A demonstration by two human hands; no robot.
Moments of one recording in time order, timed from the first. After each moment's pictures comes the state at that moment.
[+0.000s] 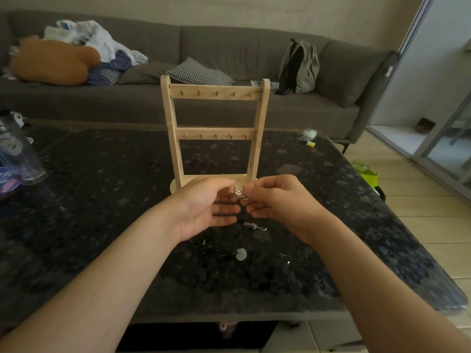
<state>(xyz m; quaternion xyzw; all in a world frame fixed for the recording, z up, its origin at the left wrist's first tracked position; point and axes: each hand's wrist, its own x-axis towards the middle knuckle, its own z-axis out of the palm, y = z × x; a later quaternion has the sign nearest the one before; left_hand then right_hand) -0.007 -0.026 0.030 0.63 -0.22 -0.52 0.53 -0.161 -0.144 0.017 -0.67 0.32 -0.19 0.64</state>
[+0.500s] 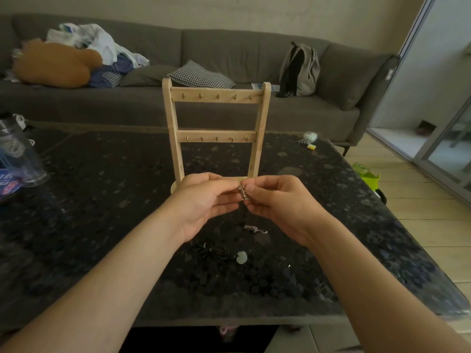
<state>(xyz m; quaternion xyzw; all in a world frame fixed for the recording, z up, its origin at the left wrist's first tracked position) -0.008 -0.026 0.030 0.60 -0.23 -0.45 0.62 -0.158 -0.141 0.016 -0.61 0.29 -0.24 0.70</state>
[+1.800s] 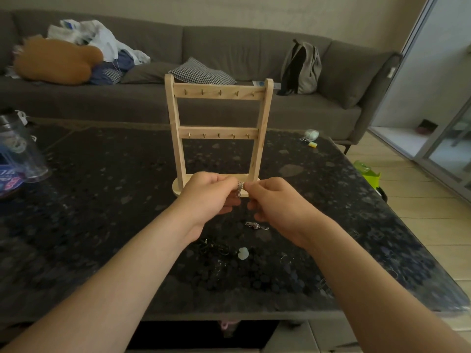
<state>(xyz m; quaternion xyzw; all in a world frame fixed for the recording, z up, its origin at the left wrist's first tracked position) -0.013 -0.031 0.020 0.70 -0.28 -0.37 0.54 -0.148 -0.126 0.020 -0.72 0.37 -0.16 0.56</state>
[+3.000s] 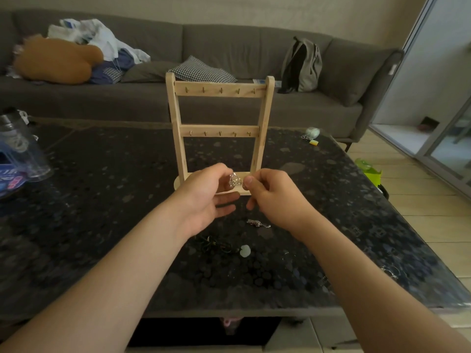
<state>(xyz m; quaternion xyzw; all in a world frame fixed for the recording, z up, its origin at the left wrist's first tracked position) -0.010 -0.030 0.030 0.62 -0.15 -0.48 0.61 -0.145 -0.130 0.016 -0.80 0.35 -0.20 0.44</state>
